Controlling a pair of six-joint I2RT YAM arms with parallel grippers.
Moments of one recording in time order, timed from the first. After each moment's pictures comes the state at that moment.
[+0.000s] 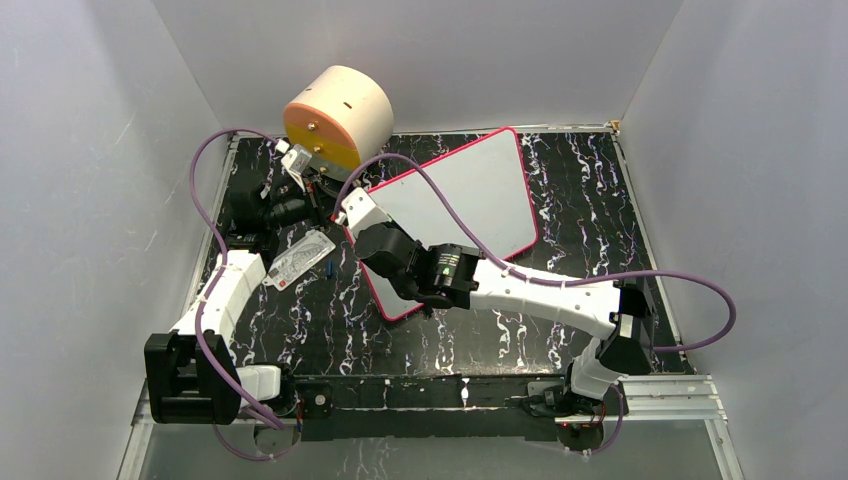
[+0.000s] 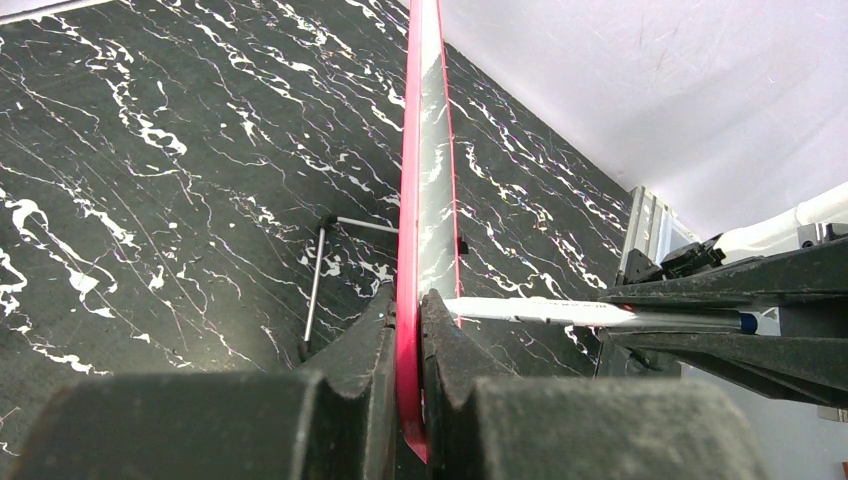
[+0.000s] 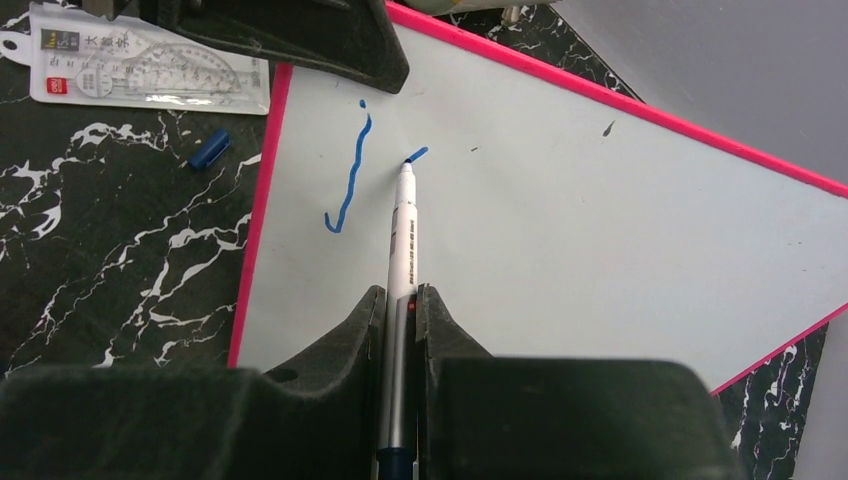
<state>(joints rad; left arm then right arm) -0.04 1.23 0.83 0.20 1.06 -0.28 1.31 1.63 1.55 -0.48 0.72 0.00</state>
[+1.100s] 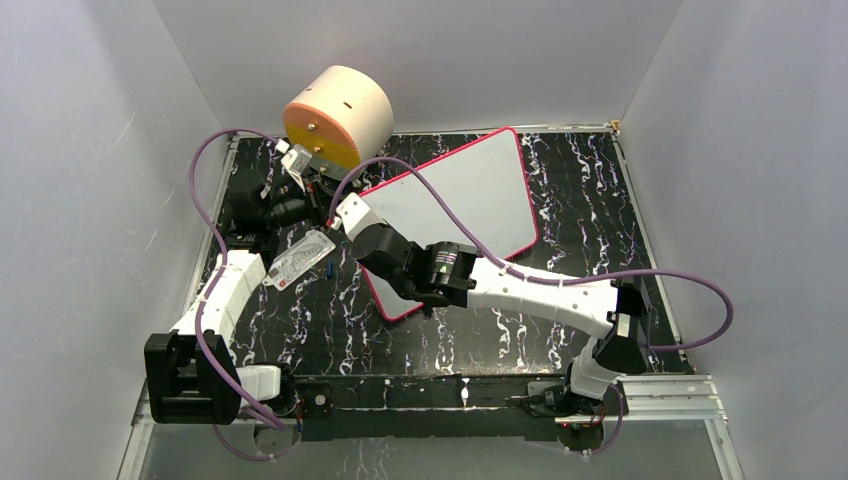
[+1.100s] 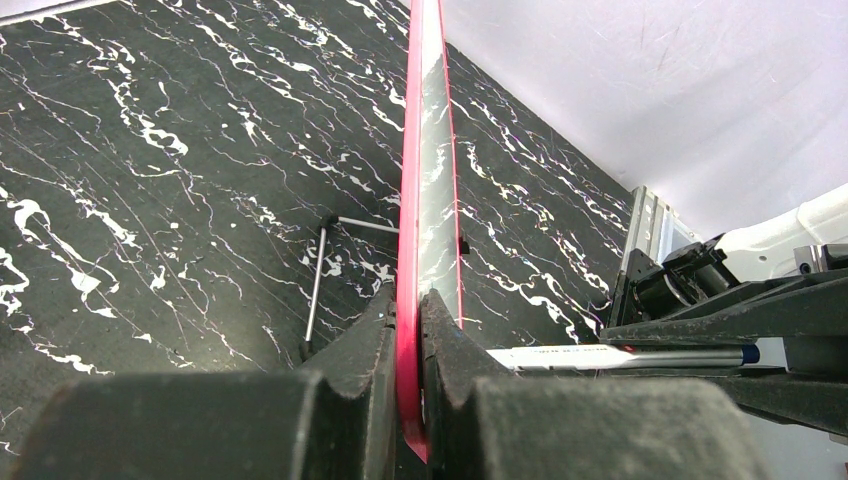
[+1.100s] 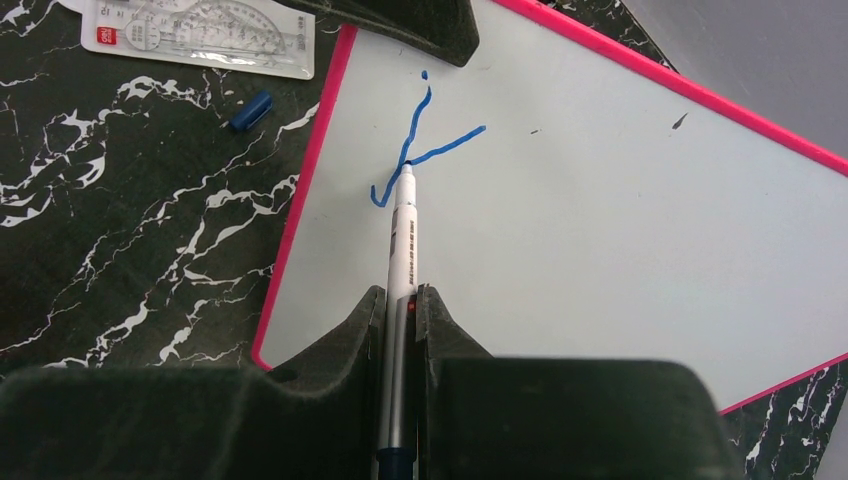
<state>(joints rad) -0.04 1.23 0.83 0.20 1.06 -0.28 1.31 1.65 1.59 -0.57 0.63 0.02</state>
